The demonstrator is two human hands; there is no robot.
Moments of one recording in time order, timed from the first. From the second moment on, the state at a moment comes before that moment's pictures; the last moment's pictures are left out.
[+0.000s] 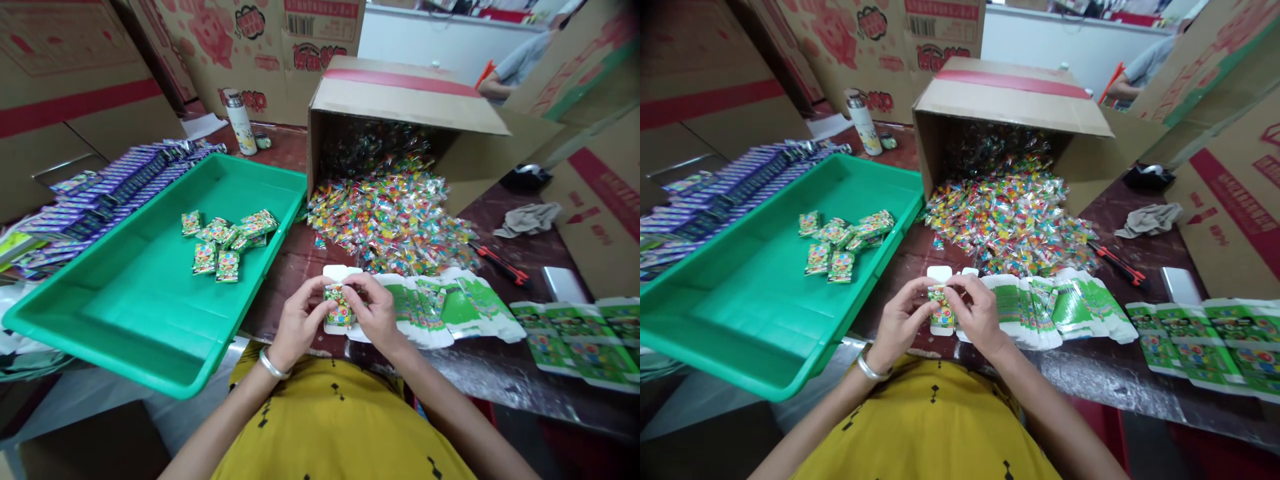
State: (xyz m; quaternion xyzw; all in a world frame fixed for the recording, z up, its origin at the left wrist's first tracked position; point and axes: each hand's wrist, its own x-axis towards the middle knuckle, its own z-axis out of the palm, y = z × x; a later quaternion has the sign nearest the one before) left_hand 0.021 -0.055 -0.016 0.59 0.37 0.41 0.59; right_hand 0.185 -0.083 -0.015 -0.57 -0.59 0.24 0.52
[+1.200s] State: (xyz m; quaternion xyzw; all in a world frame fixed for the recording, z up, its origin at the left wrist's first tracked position) left_hand 0.015 -0.040 -0.017 0.56 0.39 0.39 0.62; right_hand 0.204 -0.081 0.019 -0.48 -0.82 0.21 0.23
